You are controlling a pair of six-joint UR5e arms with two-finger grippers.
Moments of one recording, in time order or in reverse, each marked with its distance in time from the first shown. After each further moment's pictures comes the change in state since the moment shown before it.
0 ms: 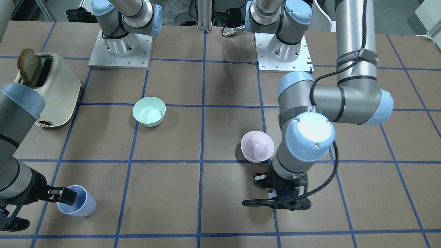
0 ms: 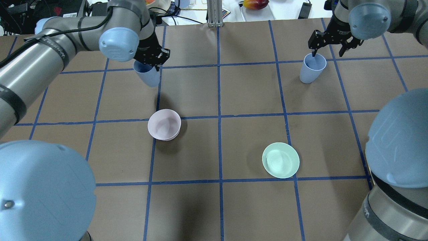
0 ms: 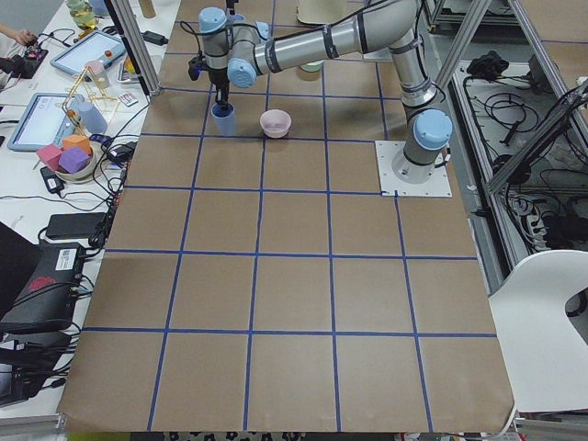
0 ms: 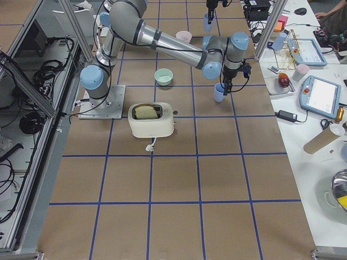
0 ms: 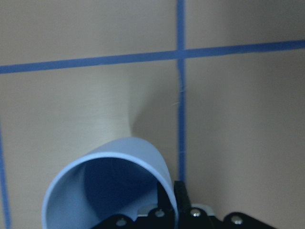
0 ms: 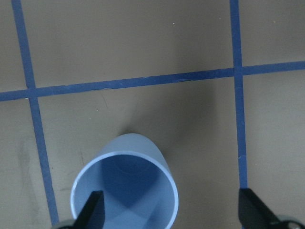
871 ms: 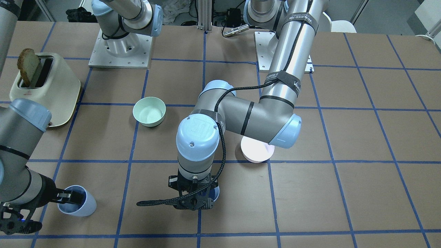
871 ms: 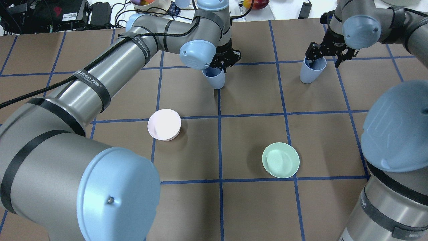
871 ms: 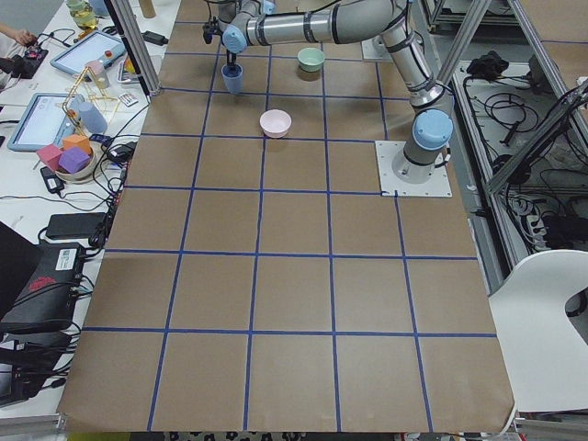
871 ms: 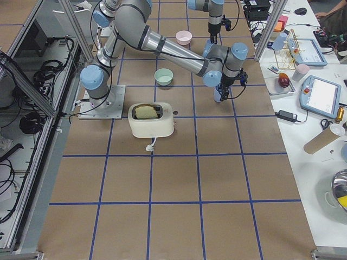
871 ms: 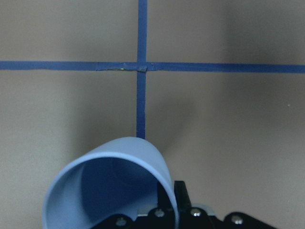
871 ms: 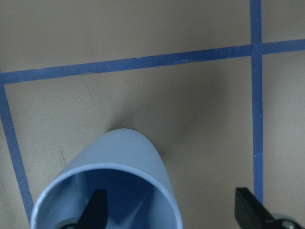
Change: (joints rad) left arm -0.224 -0.172 0.176 0.040 -0.047 -0.249; right arm -0.005 0.050 0.021 -0.004 -0.004 0.006
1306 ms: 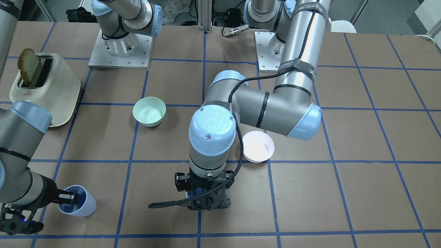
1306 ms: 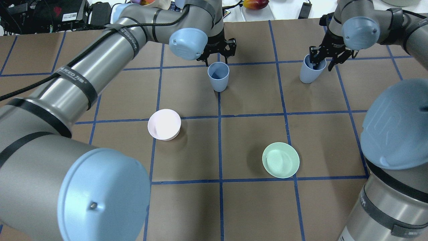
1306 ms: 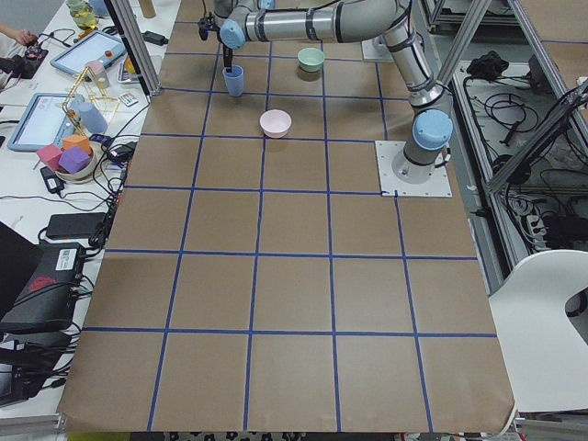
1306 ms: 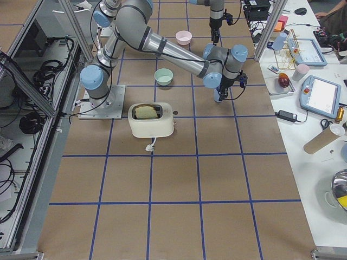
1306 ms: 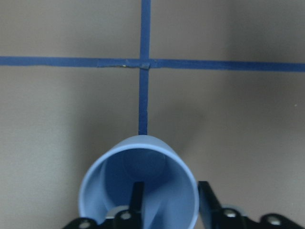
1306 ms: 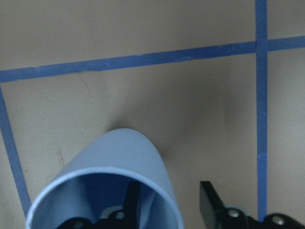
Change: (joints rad) left arm 0.058 0.077 0.051 -0.136 0.005 -0.007; right arm -0.001 0.004 -0.001 0.005 0.002 -0.001
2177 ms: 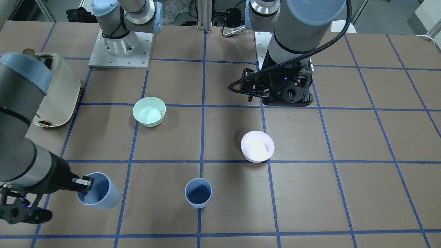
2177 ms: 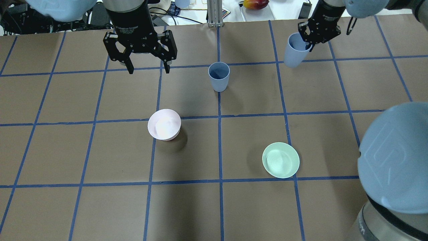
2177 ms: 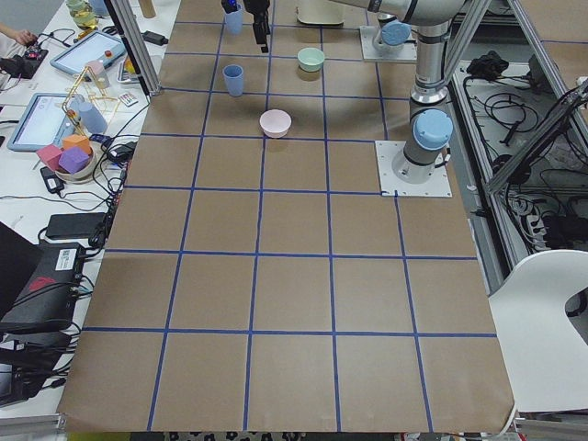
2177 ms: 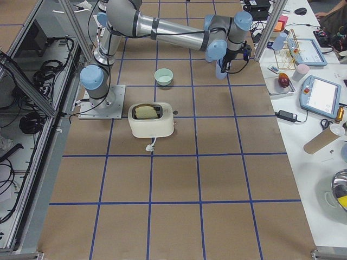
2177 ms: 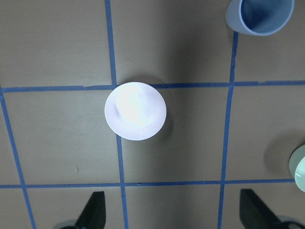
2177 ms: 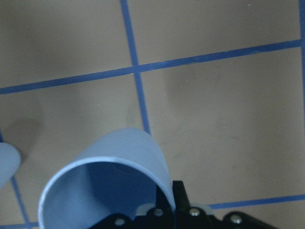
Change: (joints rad) left arm 0.137 0.461 -0.230 -0.418 0.051 0.253; right arm 0.145 -0.101 -0.196 0.275 0.105 0.198
